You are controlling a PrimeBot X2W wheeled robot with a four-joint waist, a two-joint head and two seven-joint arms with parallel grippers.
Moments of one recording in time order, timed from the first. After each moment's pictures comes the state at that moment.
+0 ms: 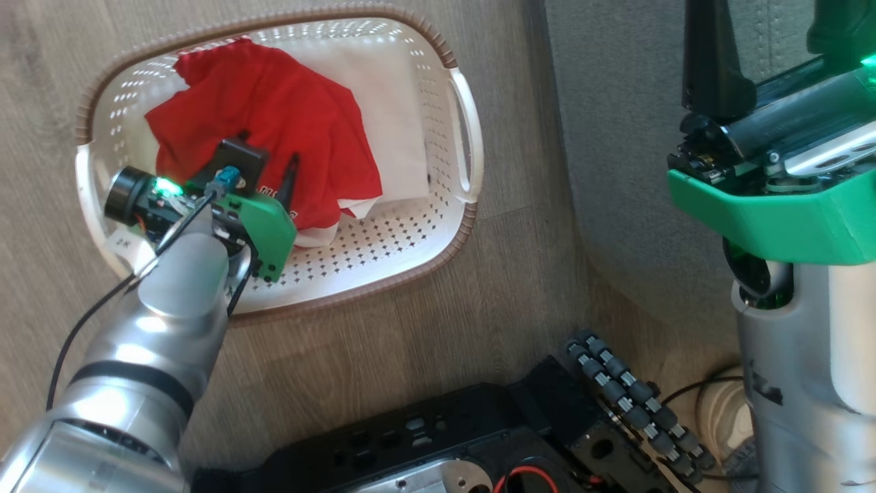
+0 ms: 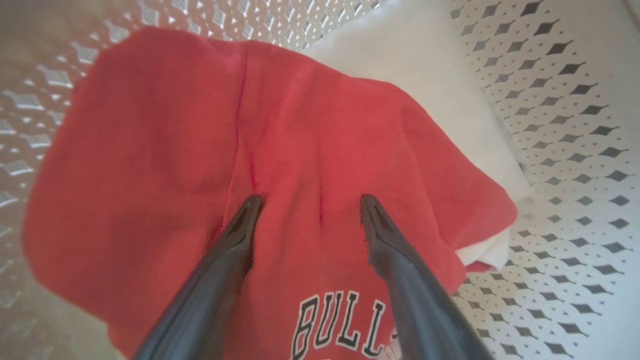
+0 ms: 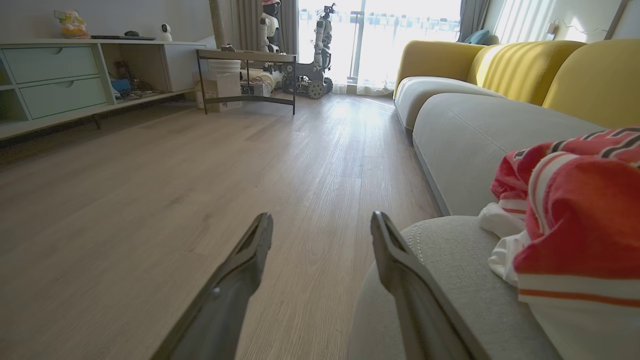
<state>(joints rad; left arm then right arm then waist) -1.04 0.11 -0.66 1.25 -0.21 -0.03 -0.18 -0.59 -0.05 0.13 -0.22 0.11 0.13 -0.26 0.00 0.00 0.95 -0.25</state>
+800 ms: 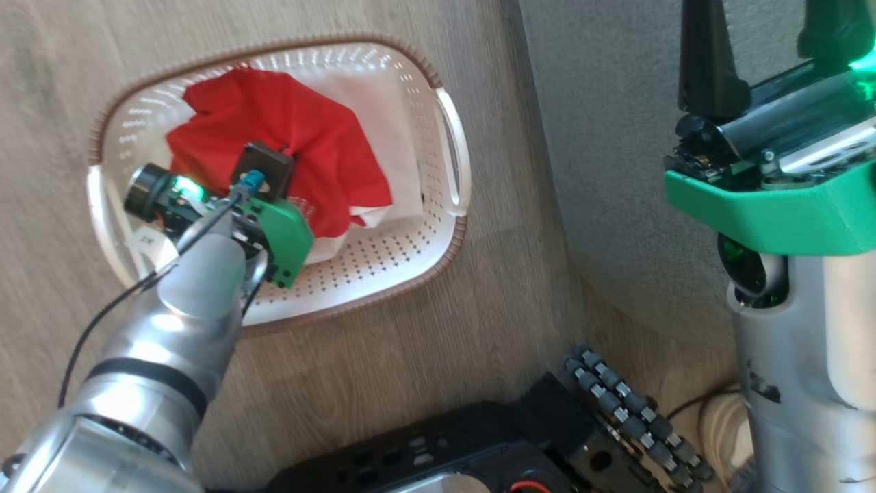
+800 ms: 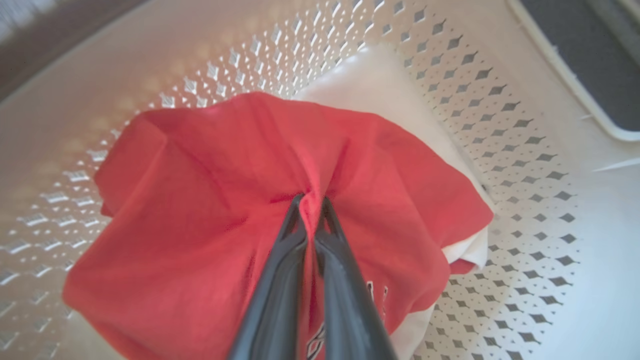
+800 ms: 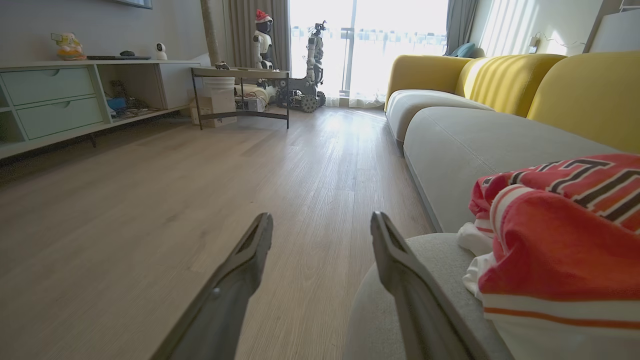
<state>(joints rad) -1.06 0.09 -0.73 1.28 -0.21 -0.04 -0.17 -0.58 -0.05 0.13 -0.20 0.14 0.13 -0.26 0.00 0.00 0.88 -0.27</state>
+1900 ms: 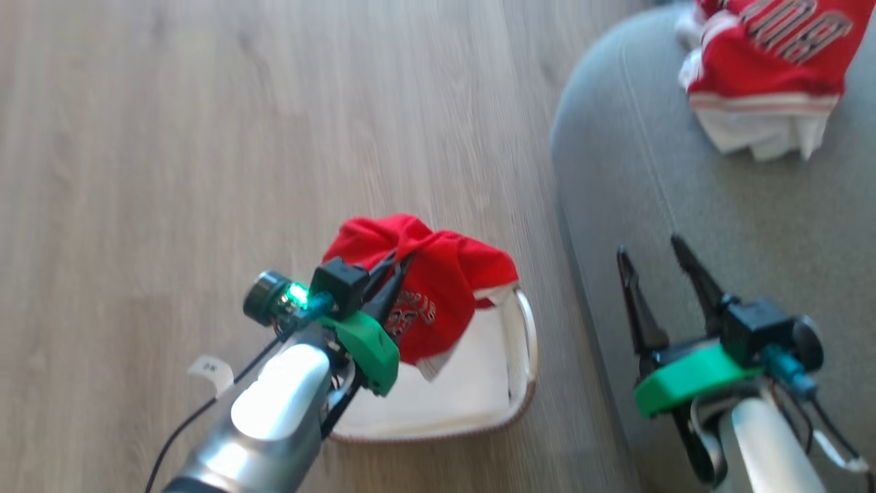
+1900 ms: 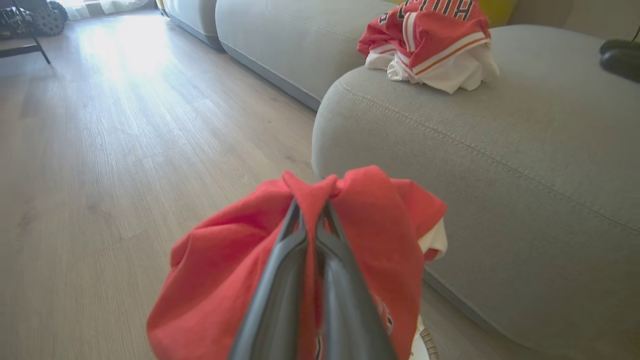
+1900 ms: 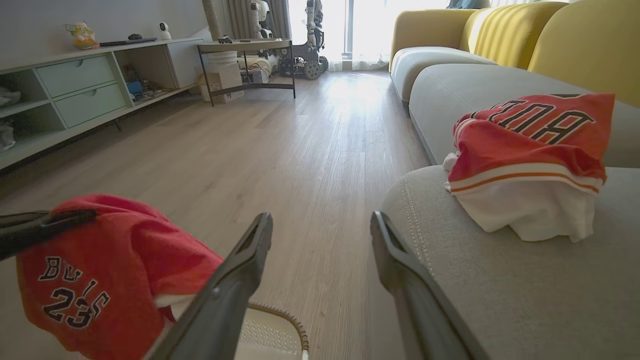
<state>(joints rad) -0.70 0.04 -0.75 0.87 -0.35 -0.09 -0.25 -0.13 -0.05 0.06 0.21 0.08 0.13 -0.26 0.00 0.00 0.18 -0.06</state>
